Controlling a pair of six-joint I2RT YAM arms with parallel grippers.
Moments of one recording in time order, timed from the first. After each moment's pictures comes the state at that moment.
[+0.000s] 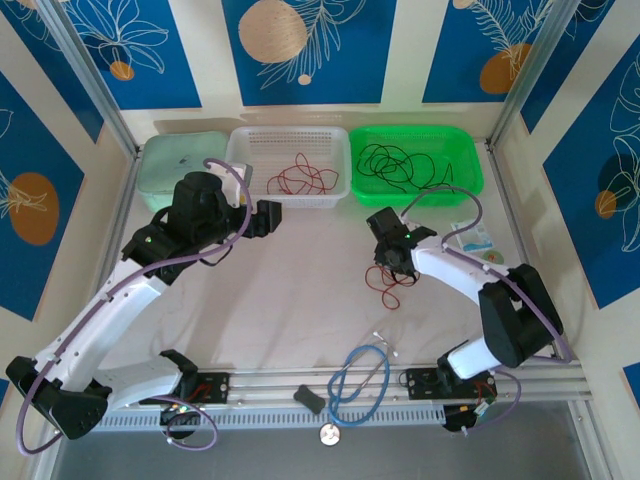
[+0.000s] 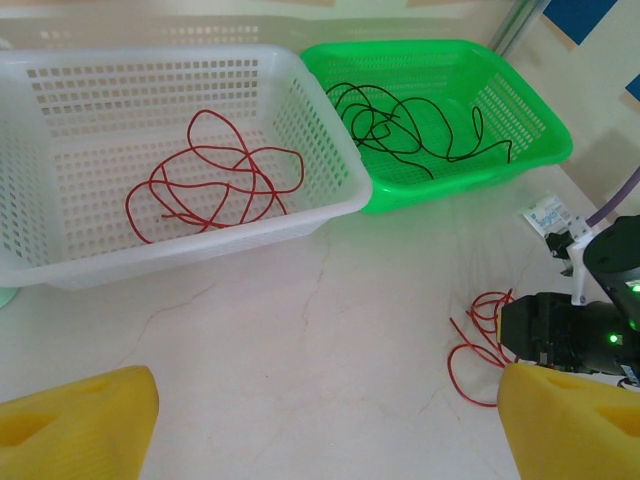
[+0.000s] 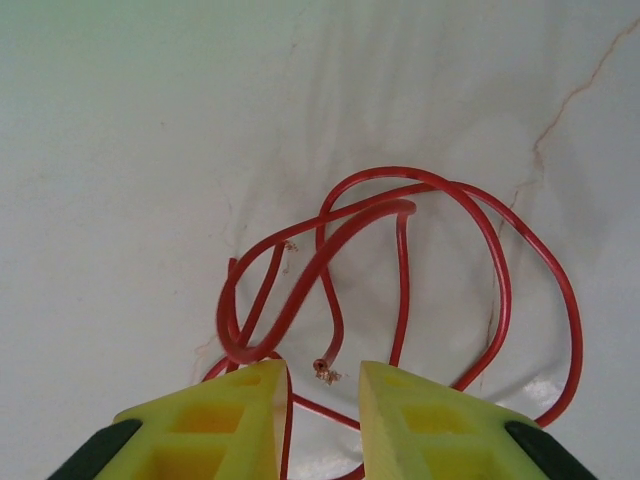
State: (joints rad) left arm -0.58 1.10 1.24 -0.64 0.01 -0.29; right arm 0.51 1.48 0.88 -0.62 0.30 0.87
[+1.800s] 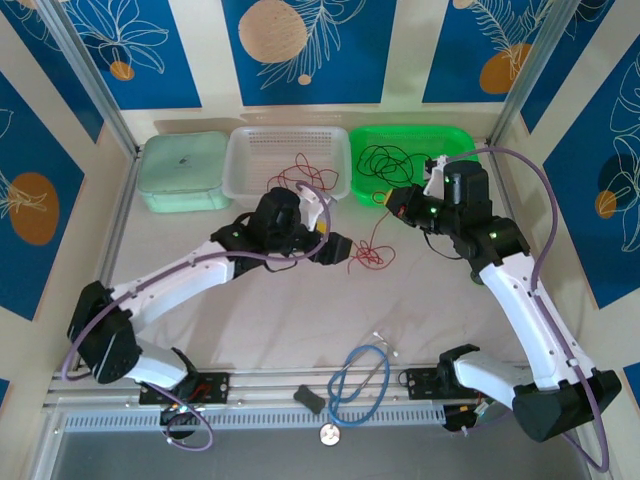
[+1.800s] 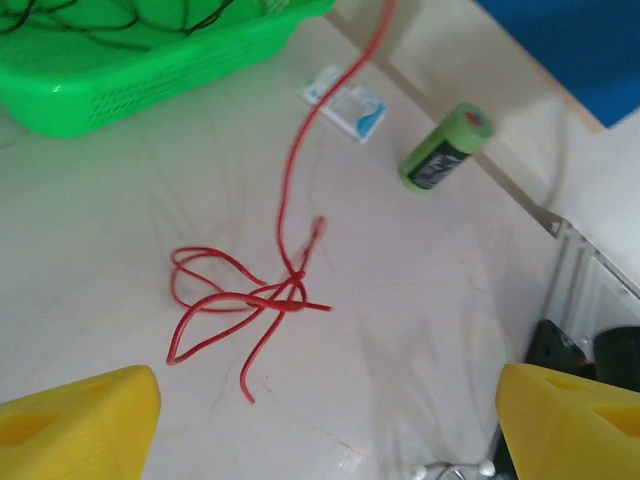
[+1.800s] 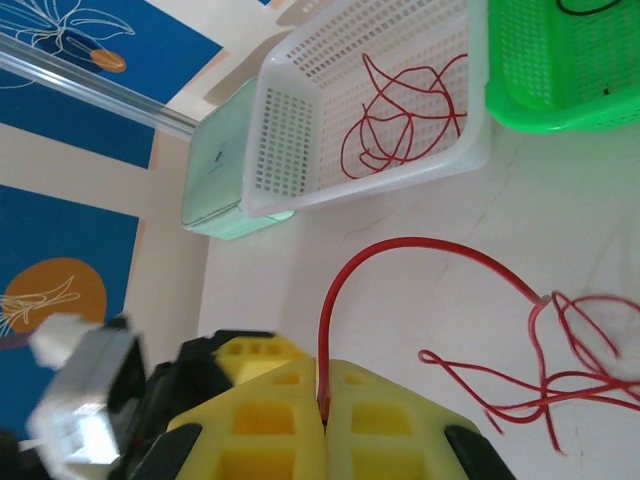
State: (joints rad) left arm -0.80 1.45 1.14 -0.24 0.32 -0.33; right arm 0.31 1.06 1.21 -0.68 -0.35 0.77
